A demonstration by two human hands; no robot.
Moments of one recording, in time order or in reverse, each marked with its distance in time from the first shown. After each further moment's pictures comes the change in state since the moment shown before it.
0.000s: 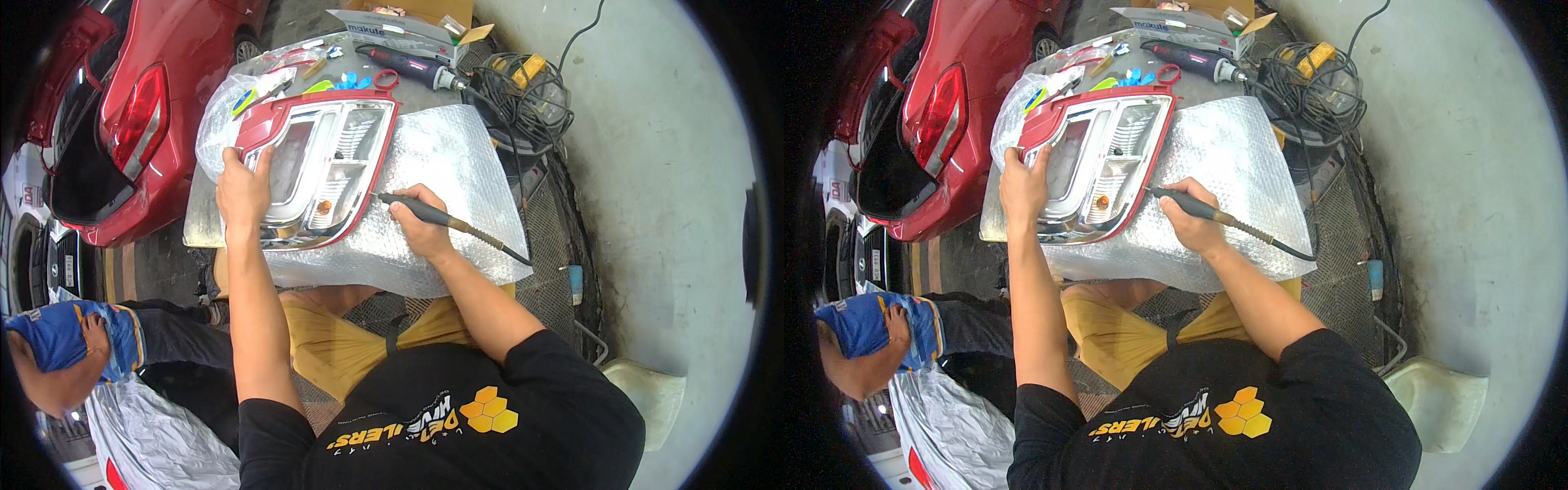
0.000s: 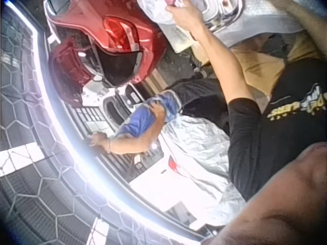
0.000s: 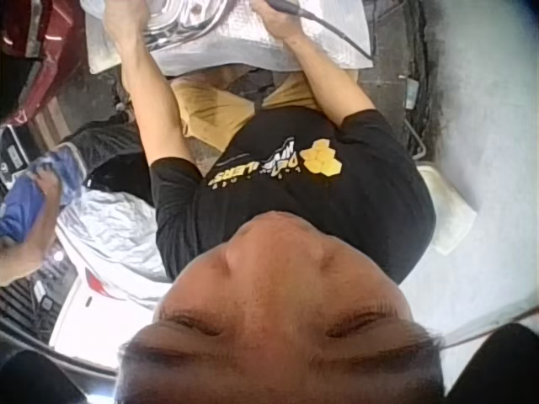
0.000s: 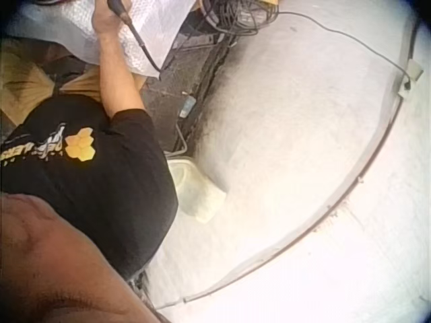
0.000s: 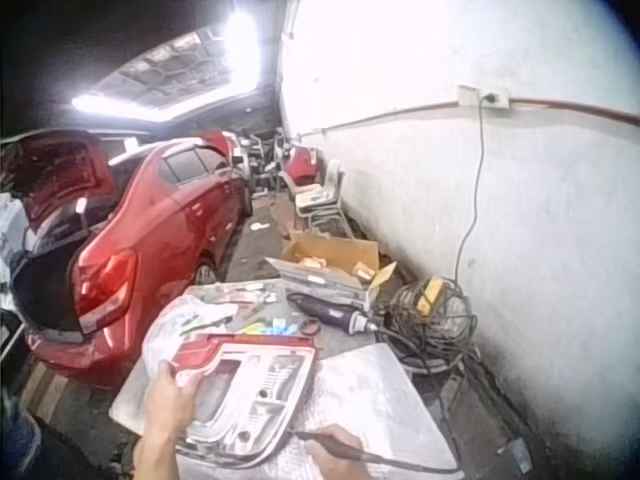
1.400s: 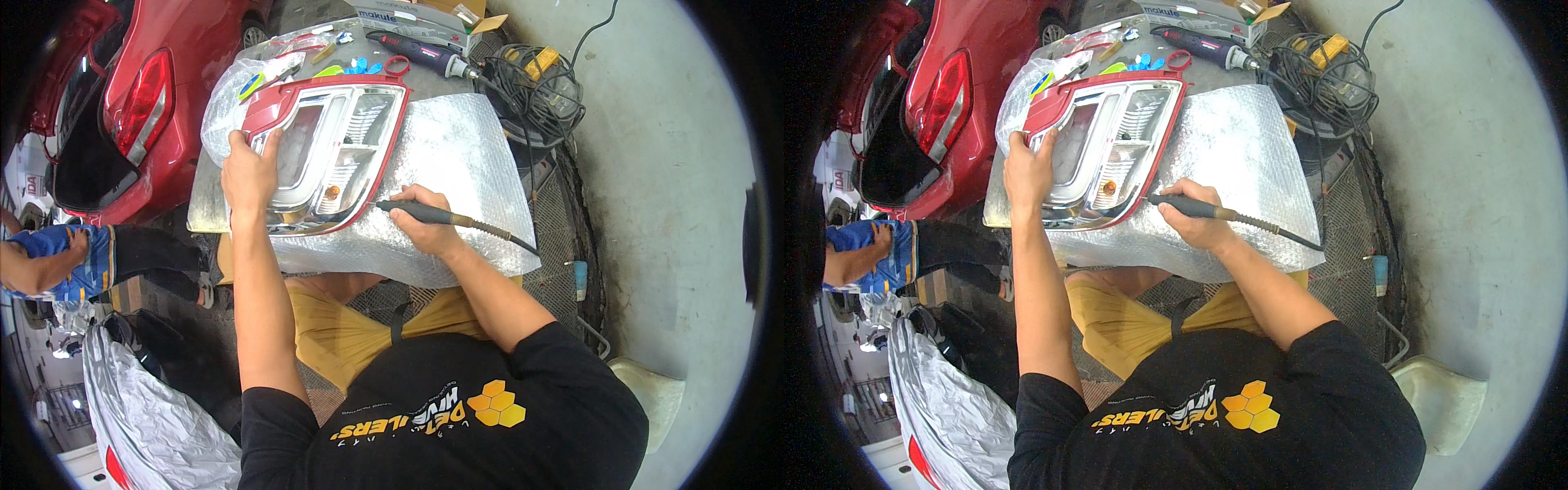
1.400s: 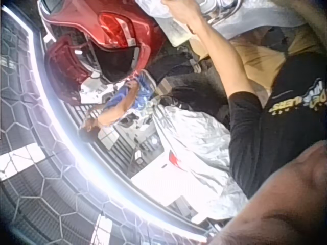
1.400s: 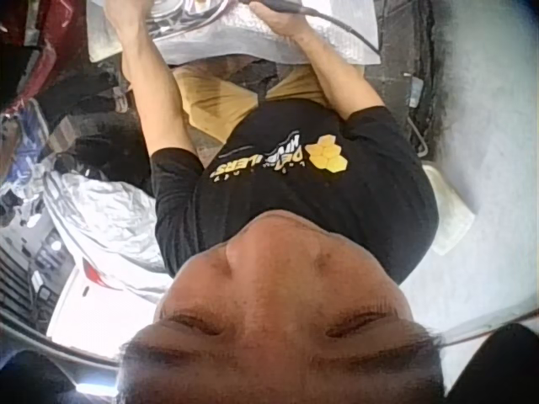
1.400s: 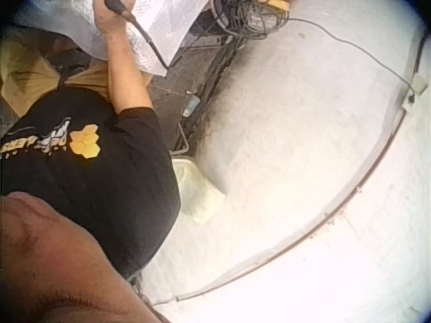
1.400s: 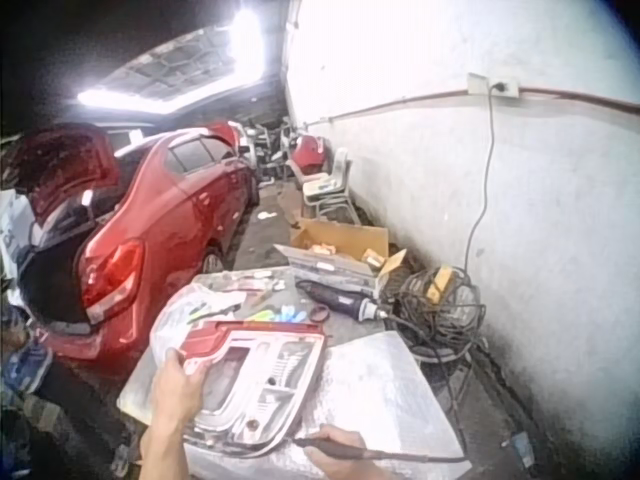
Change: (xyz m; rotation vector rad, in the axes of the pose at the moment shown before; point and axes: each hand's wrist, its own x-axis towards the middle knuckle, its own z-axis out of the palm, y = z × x) left_hand 0.001 0.001 0.000 0.016 -0.015 -0.025; right_hand -0.005 -0.012 -0.004 -0.150 -0.193 -0.157
